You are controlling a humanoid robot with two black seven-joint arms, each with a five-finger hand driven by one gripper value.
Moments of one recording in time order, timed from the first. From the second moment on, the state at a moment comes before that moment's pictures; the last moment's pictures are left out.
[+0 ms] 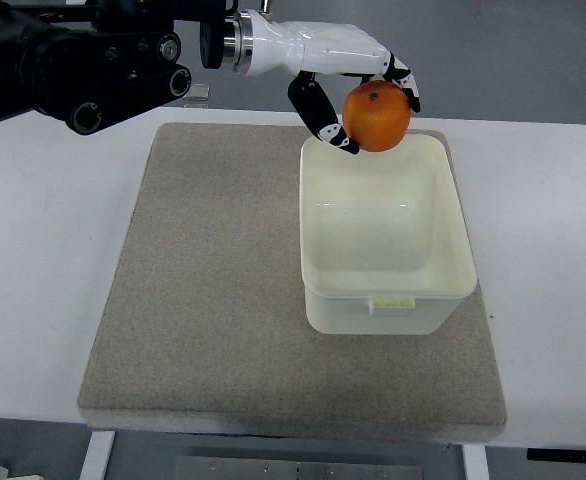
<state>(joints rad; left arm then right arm) -1.63 0.28 0.16 -0.90 1.17 -0.09 -0.61 0.02 0.00 -0.04 0.23 0.08 -0.21 0.10</state>
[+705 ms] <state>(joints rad) -1.60 0.28 0.16 -0.94 1.16 -0.08 -0.61 0.02 0.00 -0.04 0.23 0.08 -0.21 0.10</state>
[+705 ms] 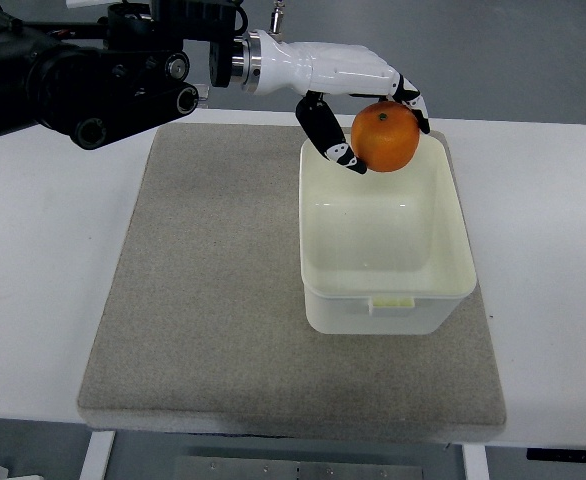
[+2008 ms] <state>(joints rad) -1.57 0.30 0.12 -0.90 1.15 -0.08 -0.61 0.02 0.00 -0.04 0.23 0.08 -0.21 0.10</state>
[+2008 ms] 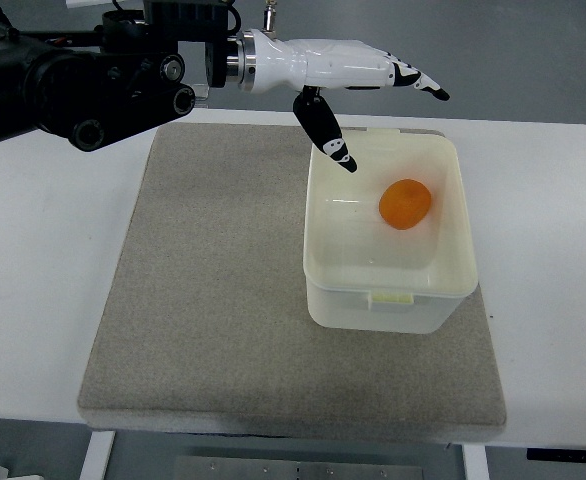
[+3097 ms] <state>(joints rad) -1.41 0.23 0.12 -0.23 0.99 0.09 -0.59 0.02 0.00 -0.04 0.23 0.08 -0.21 0.10</state>
